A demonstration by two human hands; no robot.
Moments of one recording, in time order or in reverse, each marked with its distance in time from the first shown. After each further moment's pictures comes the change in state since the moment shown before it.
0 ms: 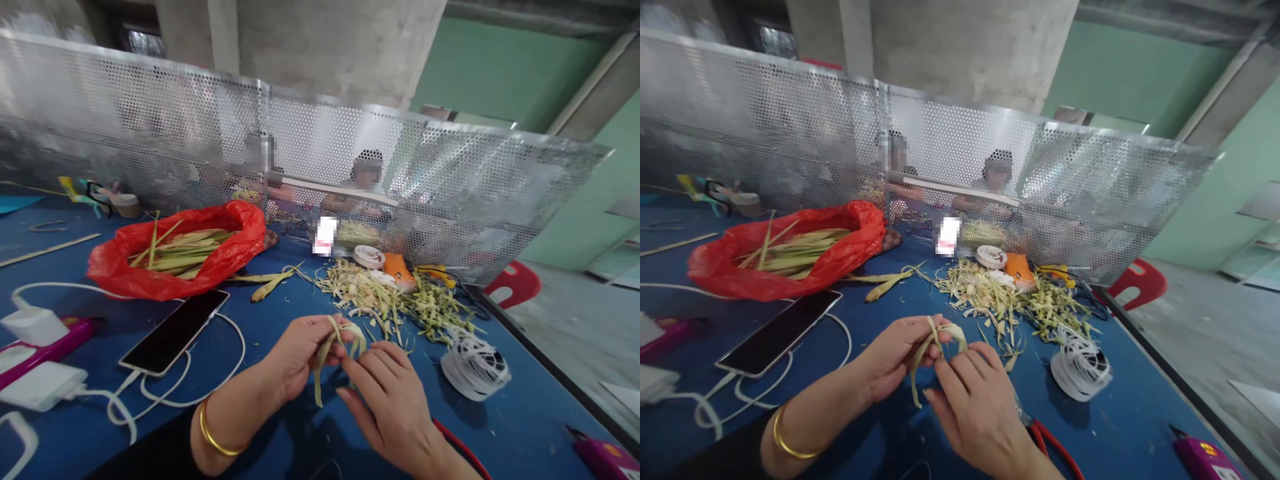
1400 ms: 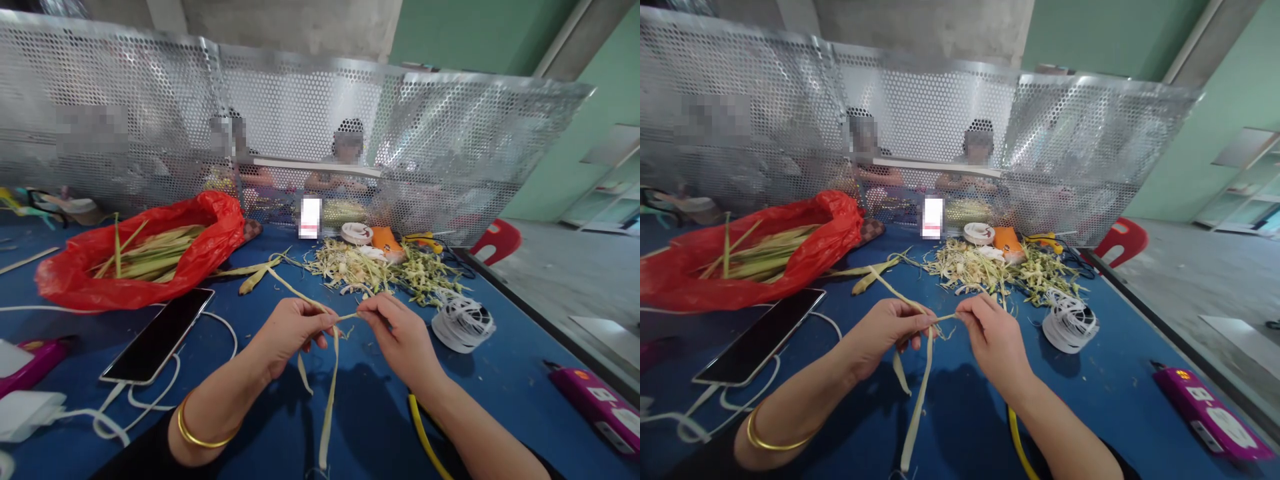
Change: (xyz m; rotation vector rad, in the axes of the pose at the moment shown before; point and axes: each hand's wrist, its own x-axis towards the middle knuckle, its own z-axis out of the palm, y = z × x) left_hand -0.001 0.011 -0.005 0.538 0.003 0.085; right_hand 0.001 0.031 -0.007 0.358 0.029 0.649
